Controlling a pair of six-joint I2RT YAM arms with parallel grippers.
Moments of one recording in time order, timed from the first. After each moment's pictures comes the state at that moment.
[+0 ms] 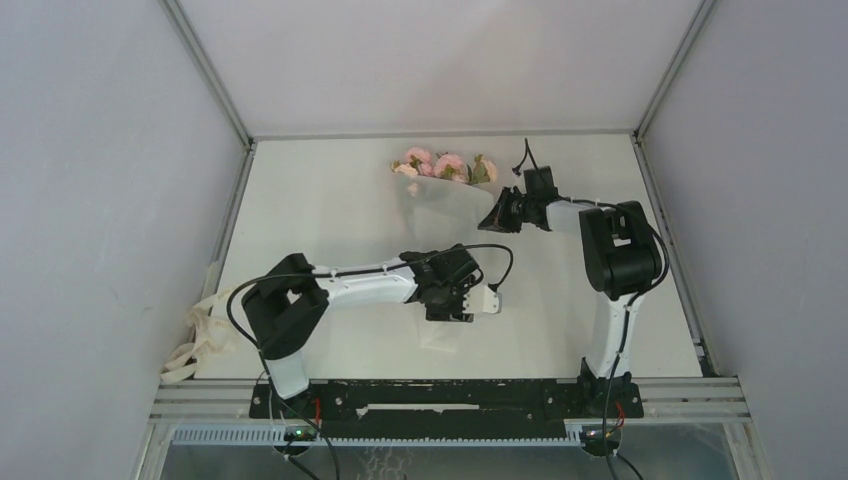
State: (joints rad) left arm -1.03 1.78 1.12 -0.48 0.05 0.68; right arm 0.20 2.01 1.18 -0.01 -0.56 0.58
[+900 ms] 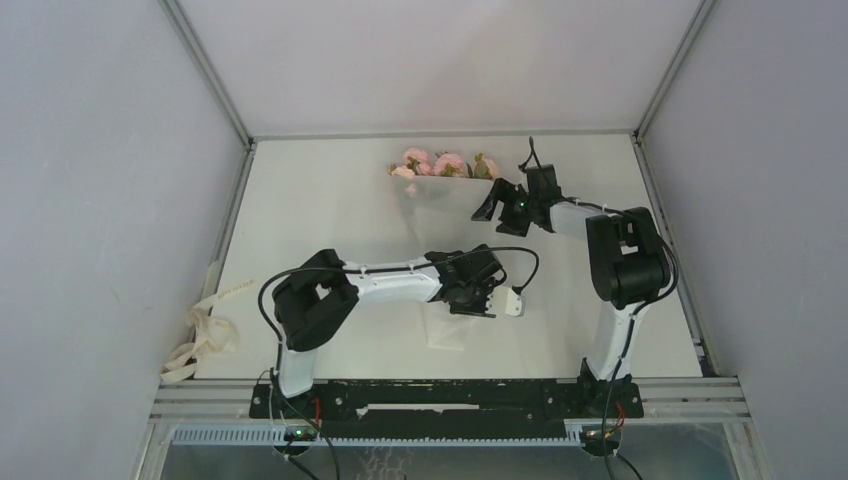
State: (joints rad) left arm -1.07 1.95 1.29 -0.45 0.09 0.72; right arm 0.21 1.94 1.15 -0.04 -0.44 0.60
